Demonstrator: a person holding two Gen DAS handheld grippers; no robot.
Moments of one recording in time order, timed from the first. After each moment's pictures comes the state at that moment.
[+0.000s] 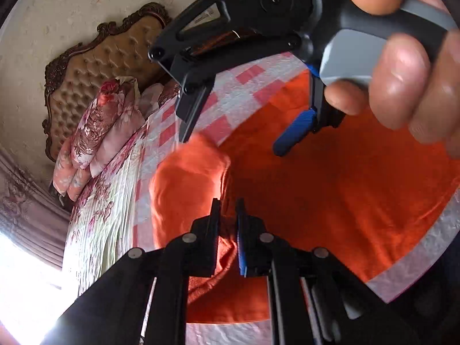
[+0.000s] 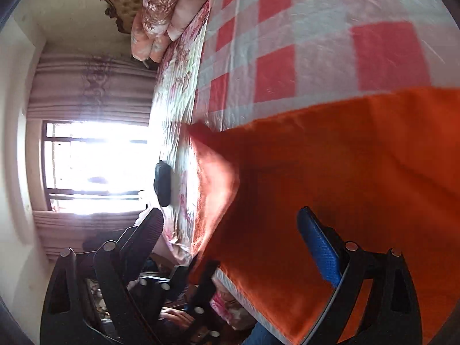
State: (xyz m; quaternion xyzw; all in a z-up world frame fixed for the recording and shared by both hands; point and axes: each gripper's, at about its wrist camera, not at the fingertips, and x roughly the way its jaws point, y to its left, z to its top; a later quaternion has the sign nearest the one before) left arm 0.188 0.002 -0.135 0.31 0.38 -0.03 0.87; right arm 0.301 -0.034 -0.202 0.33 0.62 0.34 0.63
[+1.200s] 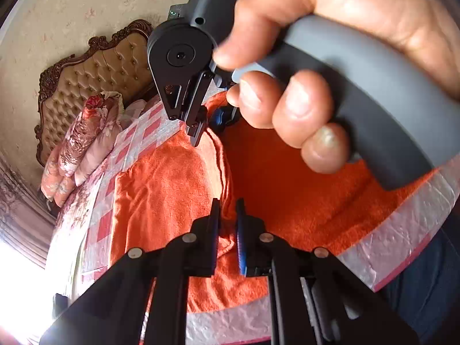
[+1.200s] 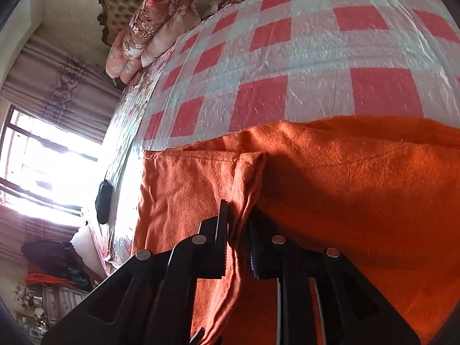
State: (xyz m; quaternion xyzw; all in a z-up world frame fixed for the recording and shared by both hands) left arm 0.139 -0.108 -0.173 0.29 0.35 -0.06 0.89; right arm 0.292 -0.096 -0.196 0.21 0.55 0.26 0.77
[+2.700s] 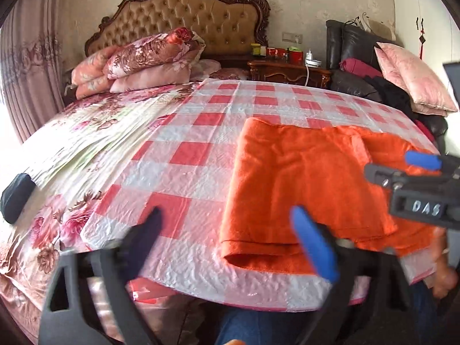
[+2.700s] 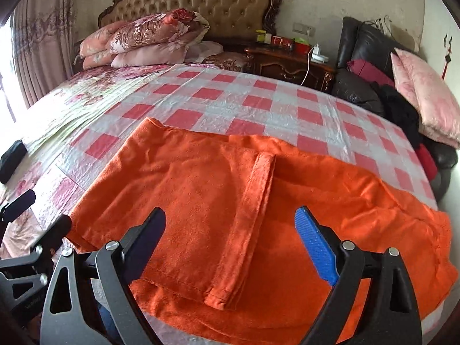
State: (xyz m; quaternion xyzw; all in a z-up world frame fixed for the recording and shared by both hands) left arm 0.106 0.099 -0.123 0.00 0.36 0.04 0.93; right arm 0.148 -0.032 -0.149 -0.05 0.39 0.08 0.92
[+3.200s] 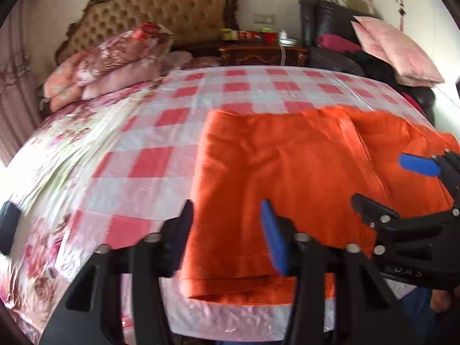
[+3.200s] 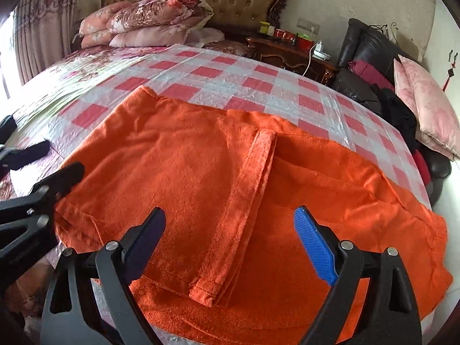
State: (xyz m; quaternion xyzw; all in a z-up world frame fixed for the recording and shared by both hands) left arm 0.154 0.071 -0.147 0.04 0.39 -0.02 0.92; right arm 0.147 -0.022 -0.182 -0.12 0.41 0.07 0.90
